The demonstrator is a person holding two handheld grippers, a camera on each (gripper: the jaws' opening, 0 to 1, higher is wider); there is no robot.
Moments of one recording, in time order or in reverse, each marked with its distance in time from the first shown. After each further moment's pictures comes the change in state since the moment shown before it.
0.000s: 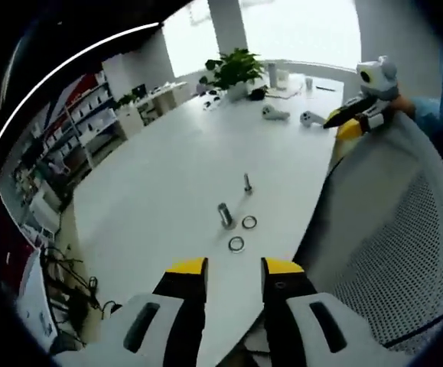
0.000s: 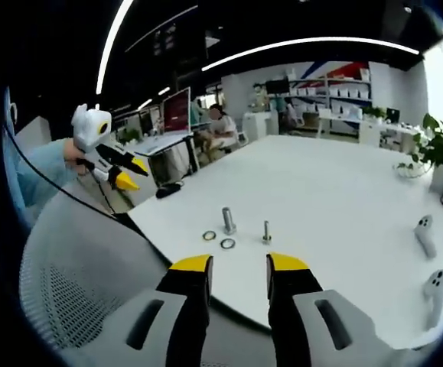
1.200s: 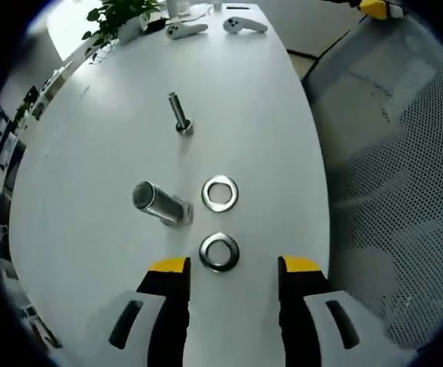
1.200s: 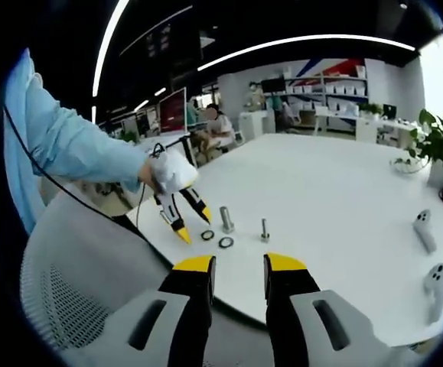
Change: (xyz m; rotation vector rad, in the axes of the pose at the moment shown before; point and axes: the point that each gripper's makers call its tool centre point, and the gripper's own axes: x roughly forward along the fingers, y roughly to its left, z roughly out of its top) left arm 0.172 -0.008 -0.059 0.290 0.371 -0.400; right arm -0.001 -0.004 -0.003 0.031 0.003 -0.014
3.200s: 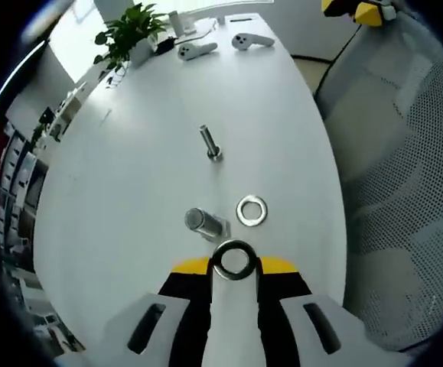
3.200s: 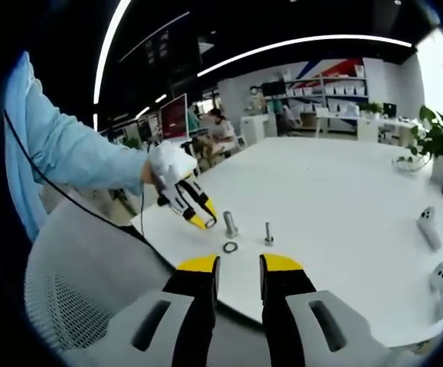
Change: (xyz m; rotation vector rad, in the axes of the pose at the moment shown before) left arm -0.043 0.033 0.022 0.075 -0.087 0.177; right arm 0.000 0.003 0.004 0.023 -0.026 0.024
